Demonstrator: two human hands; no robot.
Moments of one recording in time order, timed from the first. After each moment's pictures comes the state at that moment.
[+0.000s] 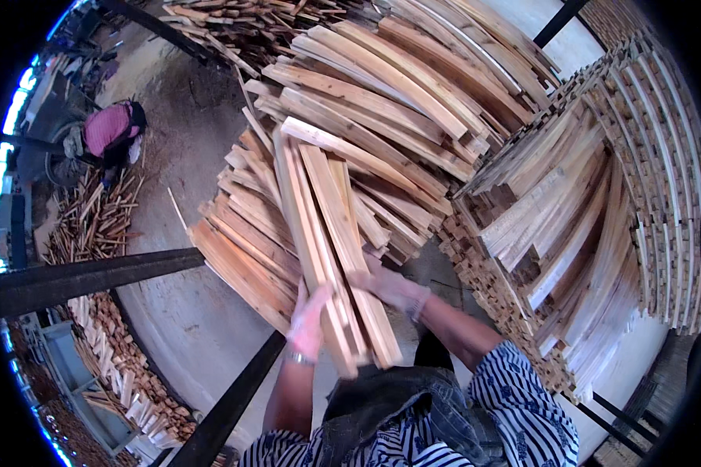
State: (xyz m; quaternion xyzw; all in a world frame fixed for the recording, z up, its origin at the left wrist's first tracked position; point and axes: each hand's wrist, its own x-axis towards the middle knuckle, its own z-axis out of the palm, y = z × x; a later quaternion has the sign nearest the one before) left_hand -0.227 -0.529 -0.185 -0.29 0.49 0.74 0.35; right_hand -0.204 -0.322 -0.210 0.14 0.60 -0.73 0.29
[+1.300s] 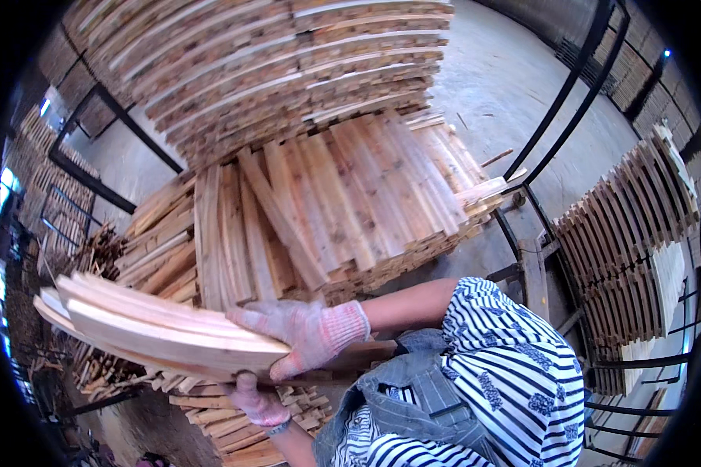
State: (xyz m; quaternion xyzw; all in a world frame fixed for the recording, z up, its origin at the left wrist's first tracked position) left_hand -0.135 -0.363 -0.056 0.23 0.51 0.77 0.30; right_hand 0.022 -0.214 0.019 0.13 0.86 -0.47 -0.16
